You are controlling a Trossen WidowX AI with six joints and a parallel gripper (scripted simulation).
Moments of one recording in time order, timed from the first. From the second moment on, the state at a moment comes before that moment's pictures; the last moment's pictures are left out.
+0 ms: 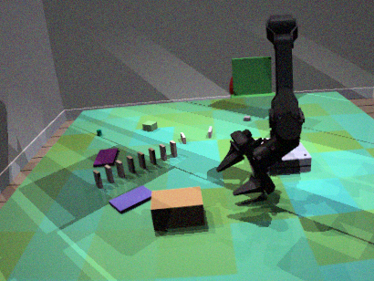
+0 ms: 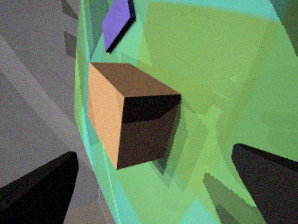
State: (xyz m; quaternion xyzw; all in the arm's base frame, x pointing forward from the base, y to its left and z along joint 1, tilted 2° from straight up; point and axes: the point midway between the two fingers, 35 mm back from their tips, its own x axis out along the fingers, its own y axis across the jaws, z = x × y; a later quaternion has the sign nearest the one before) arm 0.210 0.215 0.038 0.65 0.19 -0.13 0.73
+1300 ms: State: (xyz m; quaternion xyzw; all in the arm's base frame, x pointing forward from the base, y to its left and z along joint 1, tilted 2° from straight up) arm 0.319 -0.208 0.090 0.46 0.47 -0.50 0.57
